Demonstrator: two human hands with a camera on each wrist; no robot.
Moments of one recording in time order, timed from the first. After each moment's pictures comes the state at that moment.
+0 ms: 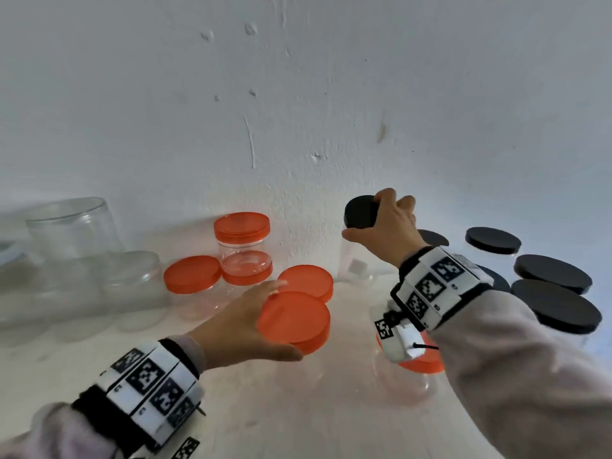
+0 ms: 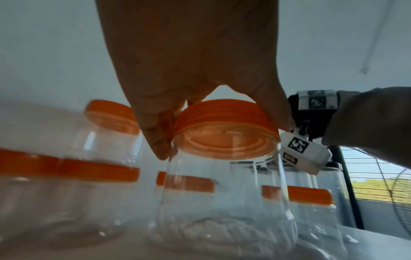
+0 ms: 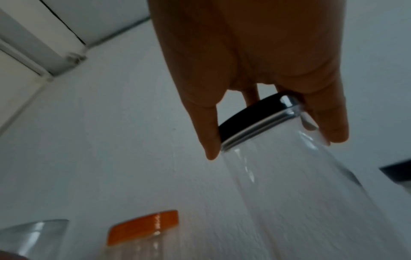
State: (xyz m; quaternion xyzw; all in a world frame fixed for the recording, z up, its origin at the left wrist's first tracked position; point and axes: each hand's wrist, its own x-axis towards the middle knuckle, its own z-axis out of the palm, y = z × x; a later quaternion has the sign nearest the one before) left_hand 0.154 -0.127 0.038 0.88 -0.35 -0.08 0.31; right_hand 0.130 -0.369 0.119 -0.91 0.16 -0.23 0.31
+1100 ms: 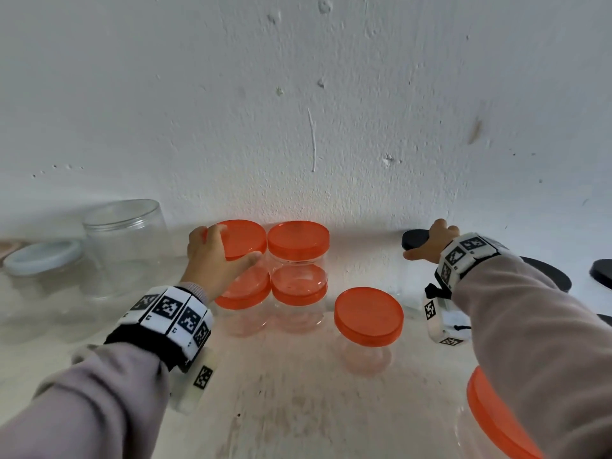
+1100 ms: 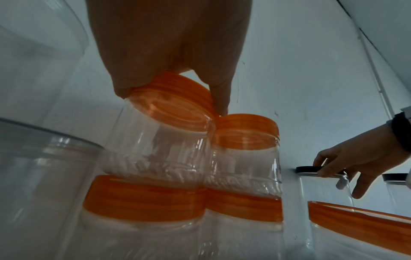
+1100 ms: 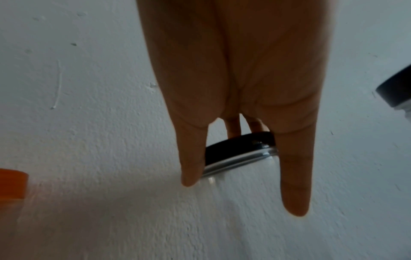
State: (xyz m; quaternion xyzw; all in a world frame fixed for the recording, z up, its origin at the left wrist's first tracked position) left_hand 0.292 -0.059 0.061 0.92 -0.05 0.16 0.36; right_hand 0.280 -0.411 0.082 -0.94 0.28 -0.04 0.18
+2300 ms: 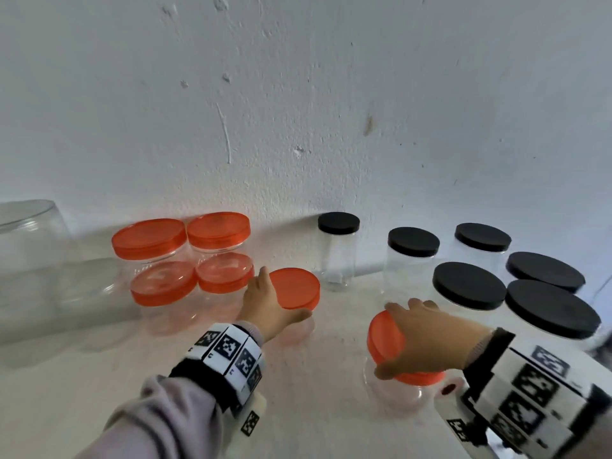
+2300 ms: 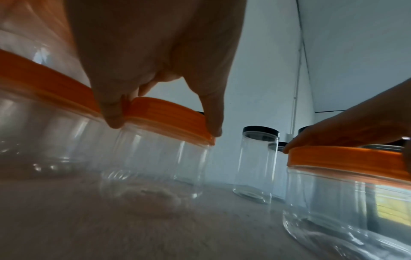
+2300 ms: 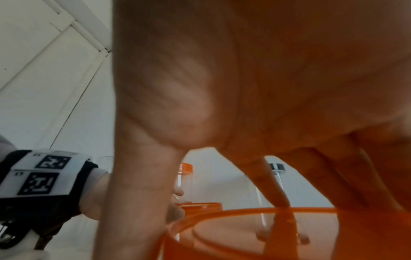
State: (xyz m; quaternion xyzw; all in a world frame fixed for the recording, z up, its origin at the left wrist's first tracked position) left_hand 0.210 -0.211 0.006 0.93 -0.16 -0.06 0.31; right_hand 0.064 -0.399 0.053 -0.97 0.16 0.17 0.05
